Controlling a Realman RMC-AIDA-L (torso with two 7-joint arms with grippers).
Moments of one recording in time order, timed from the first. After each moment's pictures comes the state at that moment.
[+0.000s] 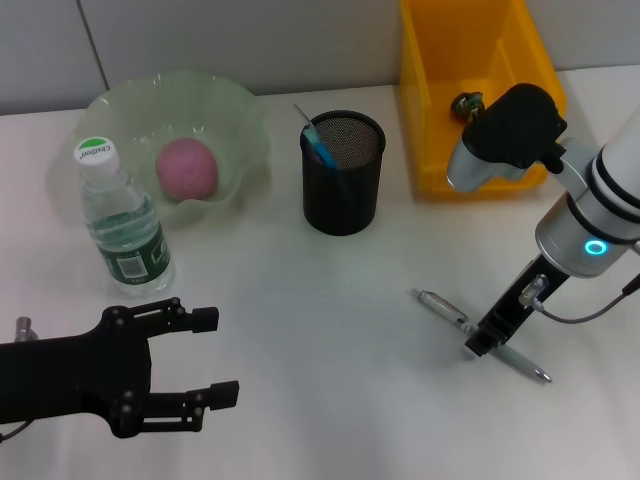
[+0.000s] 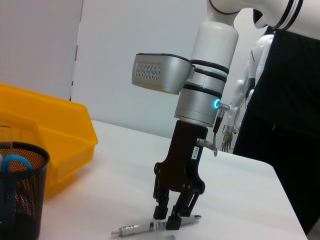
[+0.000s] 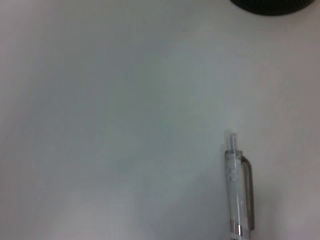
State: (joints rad) left arm -0.32 -2.05 0.99 0.81 1.79 1.75 -1.31; right arm 0.66 2.08 -1.40 -1.11 -2.66 -1.56 2.58
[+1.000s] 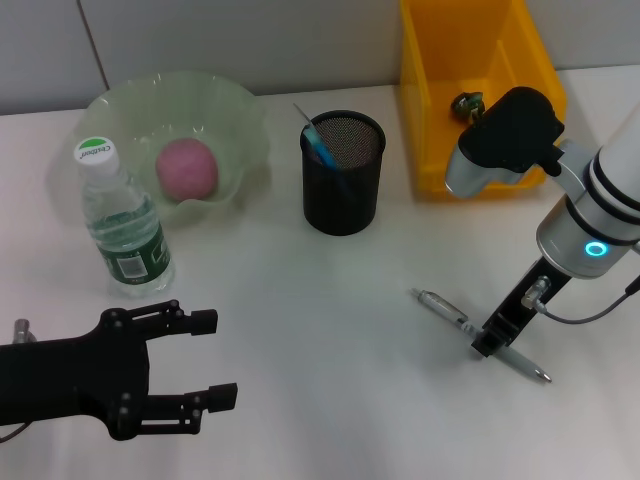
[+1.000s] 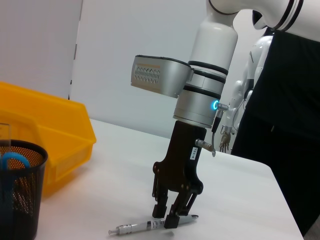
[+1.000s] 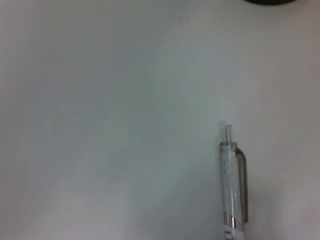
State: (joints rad) left arm -0.32 -2.05 0.99 0.81 1.79 1.76 -1.32; right arm 0.67 2.08 -1.42 -1.12 -2.69 -1.57 2.59
